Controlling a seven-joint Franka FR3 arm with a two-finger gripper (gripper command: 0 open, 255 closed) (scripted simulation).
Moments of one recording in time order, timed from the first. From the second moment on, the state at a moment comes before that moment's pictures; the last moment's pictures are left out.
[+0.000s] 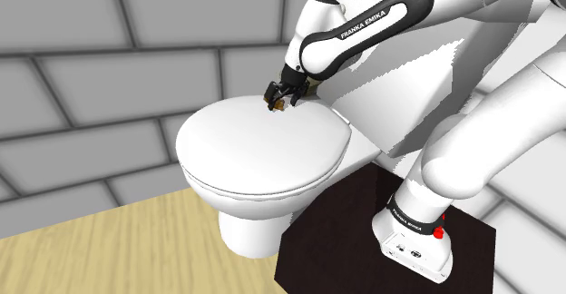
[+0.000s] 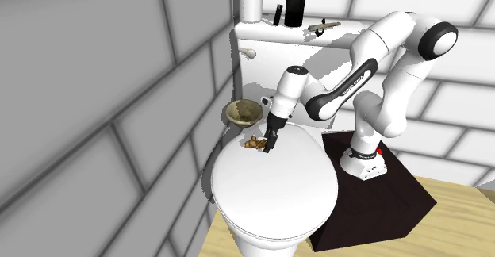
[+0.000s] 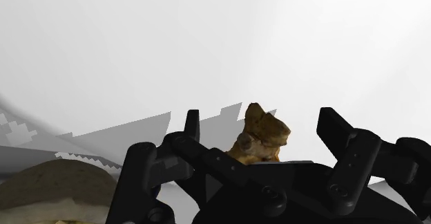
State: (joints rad) arm 0.04 -0.32 0.01 -2.61 0.01 2.56 0.29
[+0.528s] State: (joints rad) arm 0.04 -0.32 0.01 -2.61 0.01 2.56 0.29
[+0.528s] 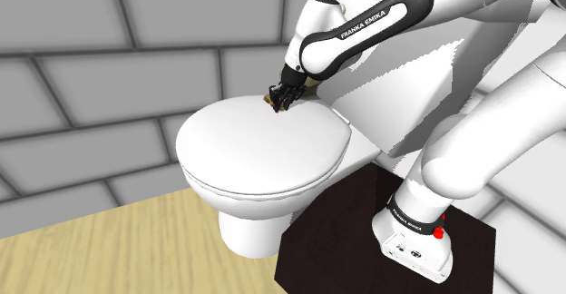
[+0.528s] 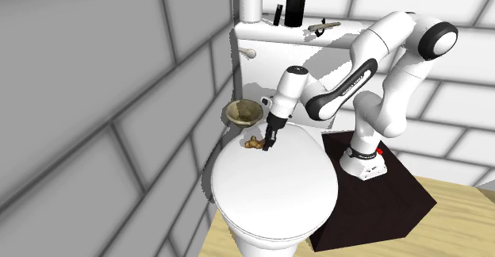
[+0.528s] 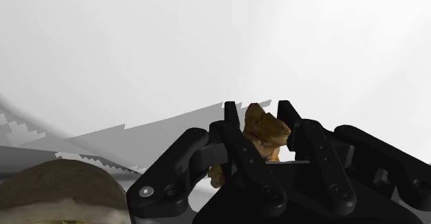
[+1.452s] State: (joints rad) arm 0.04 -0.40 0.01 -2.53 0.01 2.41 0.29
